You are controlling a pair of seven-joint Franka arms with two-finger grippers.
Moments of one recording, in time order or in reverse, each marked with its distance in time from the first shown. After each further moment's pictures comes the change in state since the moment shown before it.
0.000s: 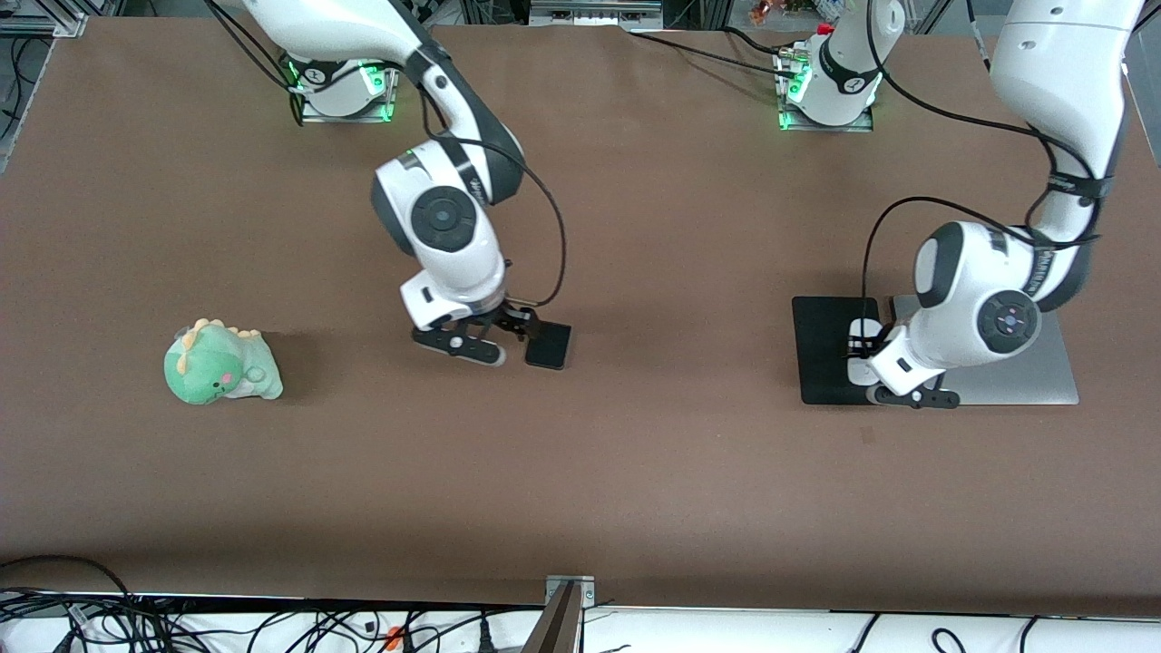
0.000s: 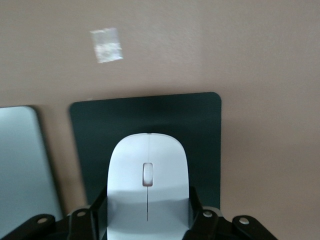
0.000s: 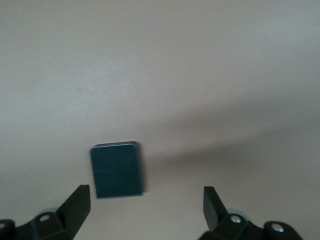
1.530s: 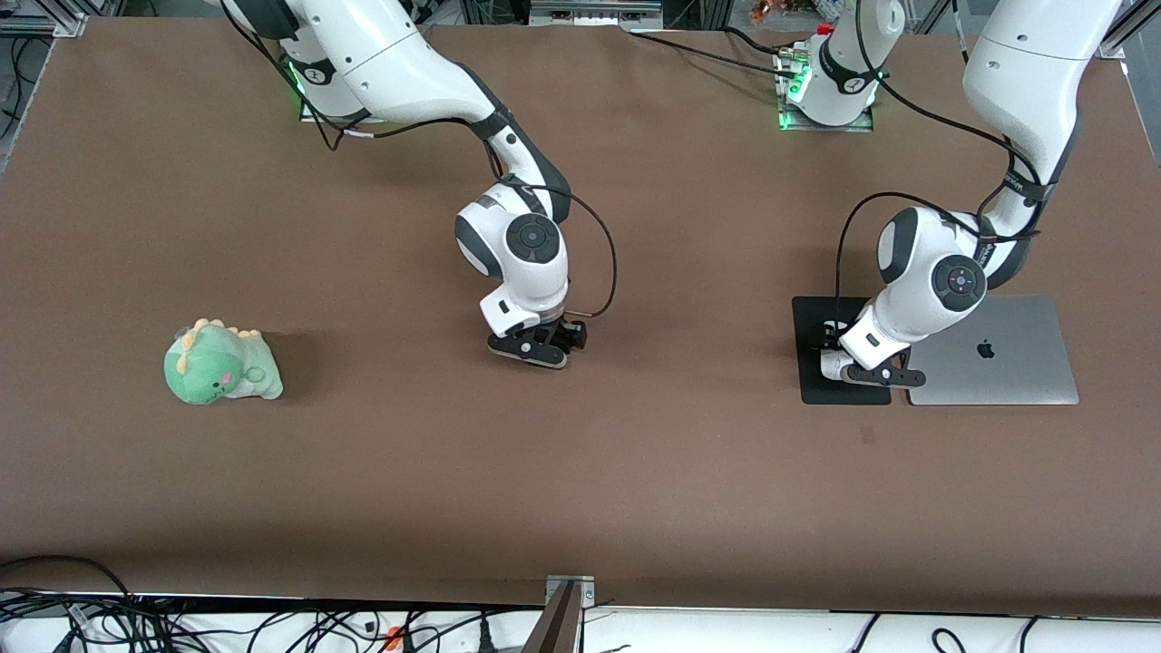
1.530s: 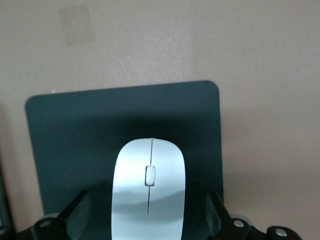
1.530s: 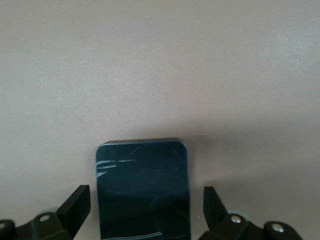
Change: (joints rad) left arm 0.001 -0.020 -0.001 -0.164 0.003 0.246 0.000; right arm 0.092 0.209 -0.005 0.013 -0.121 0.234 0.118
